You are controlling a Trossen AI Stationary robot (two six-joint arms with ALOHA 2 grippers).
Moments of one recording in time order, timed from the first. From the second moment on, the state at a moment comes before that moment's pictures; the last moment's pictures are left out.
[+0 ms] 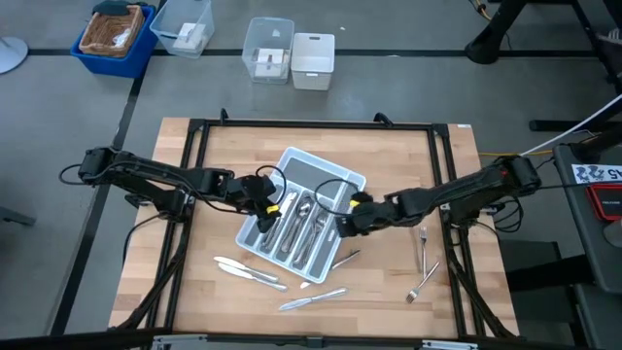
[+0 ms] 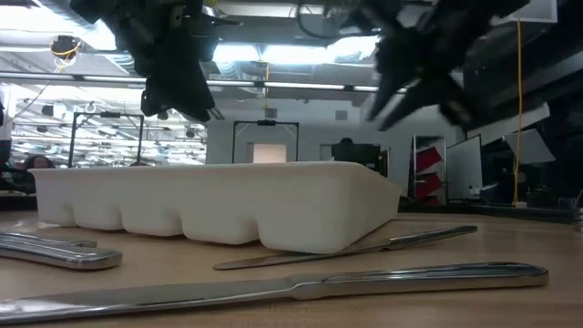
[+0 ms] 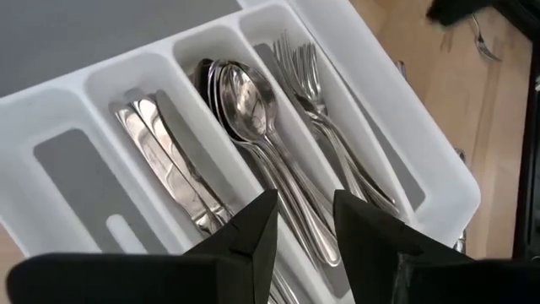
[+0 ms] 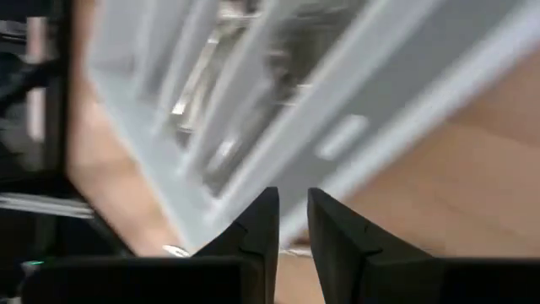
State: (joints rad) left arm -0.06 1.23 0.78 -0.36 -0.07 -0.65; right arm 0.22 1.49 0.97 -0.36 0.08 1.46
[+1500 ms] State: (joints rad) left arm -0.06 1.23 0.78 -0.36 -0.08 -0.71; right arm 0.22 1.31 0.63 -0.98 -0.16 1.49
